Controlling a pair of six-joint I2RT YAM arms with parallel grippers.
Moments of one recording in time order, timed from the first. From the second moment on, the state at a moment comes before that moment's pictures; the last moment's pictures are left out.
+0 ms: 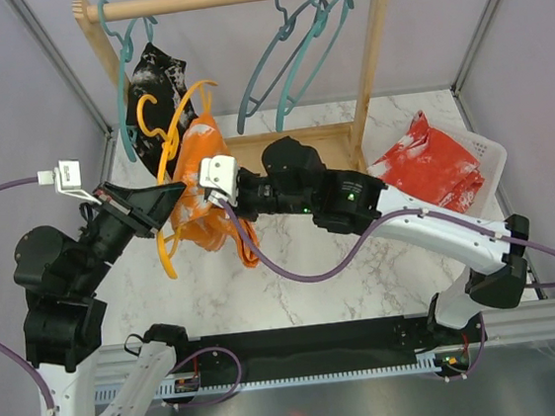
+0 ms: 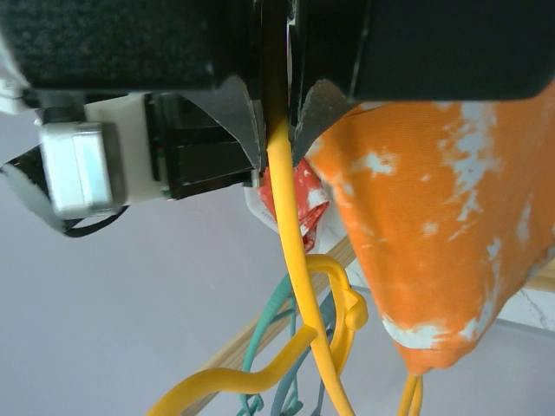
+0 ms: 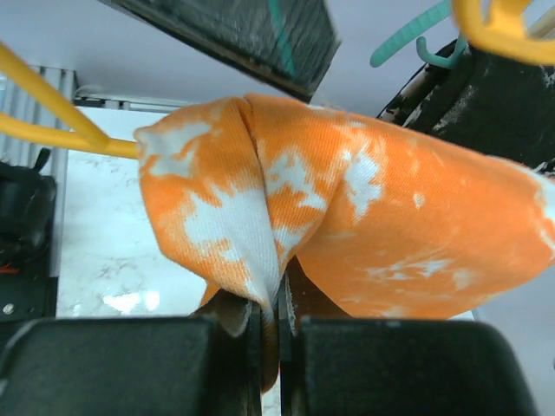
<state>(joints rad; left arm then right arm) -0.20 0.67 1.33 -0.55 0.36 -0.80 1.13 1.59 1.74 -0.33 -0.12 -0.40</state>
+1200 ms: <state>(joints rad) -0.20 0.65 1.24 -0.58 0.28 -0.70 0.56 1.13 2.28 -0.45 -0.27 -0.08</state>
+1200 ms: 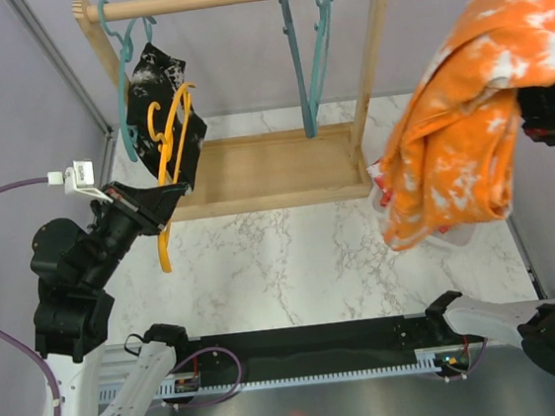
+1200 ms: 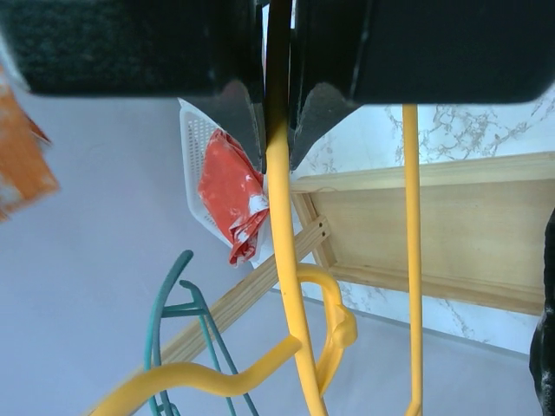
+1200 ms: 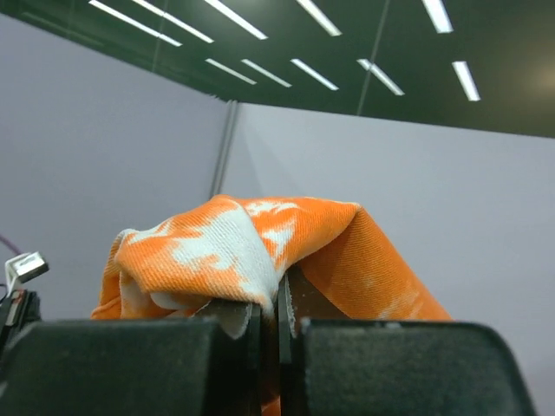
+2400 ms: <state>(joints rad) -0.20 0.66 1.28 -0.60 0.29 -0.62 0.30 0.48 1.22 -0.47 0.55 -0.28</state>
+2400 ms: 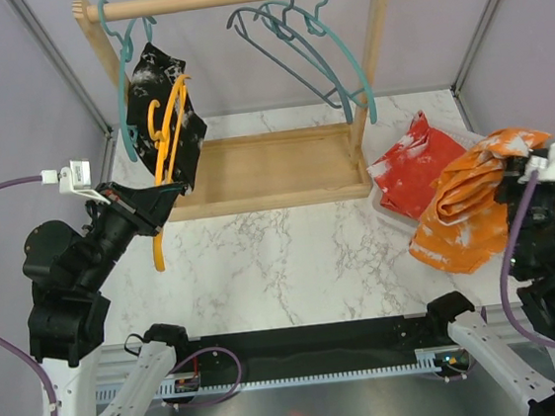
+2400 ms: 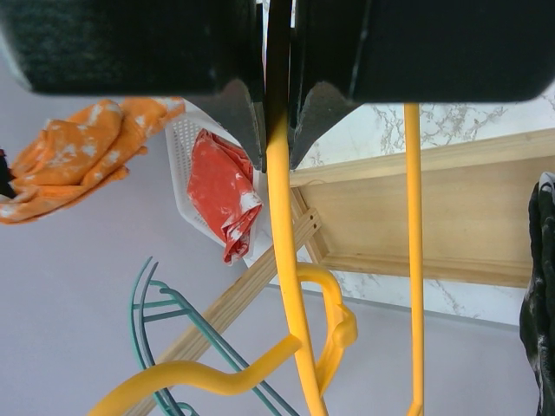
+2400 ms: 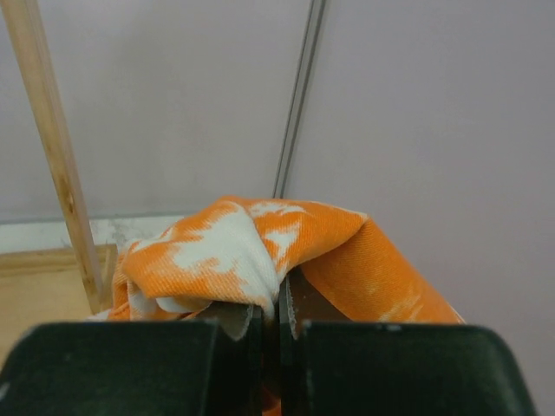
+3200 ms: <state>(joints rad) -0.20 0.64 1.28 -0.60 0.29 -0.61 -0.21 1.18 0.97 -0.13 0.23 -0.11</state>
